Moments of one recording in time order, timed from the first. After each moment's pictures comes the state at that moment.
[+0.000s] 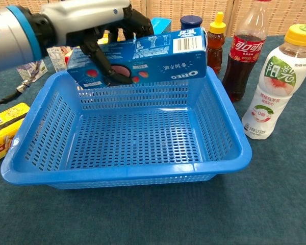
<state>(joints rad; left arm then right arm) -0.79 -1.46 -0.26 -1.75 1.31 0.92 0.35 0.02 -0.96 0.03 -1.74 -1.64 1.58 0.08</state>
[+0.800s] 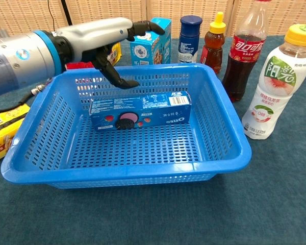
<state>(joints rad) -0.83 -1.52 -0.24 -1.66 1.23 0.94 0.30 0.03 -0.97 0.03 -1.75 -1.61 1.55 0.07</state>
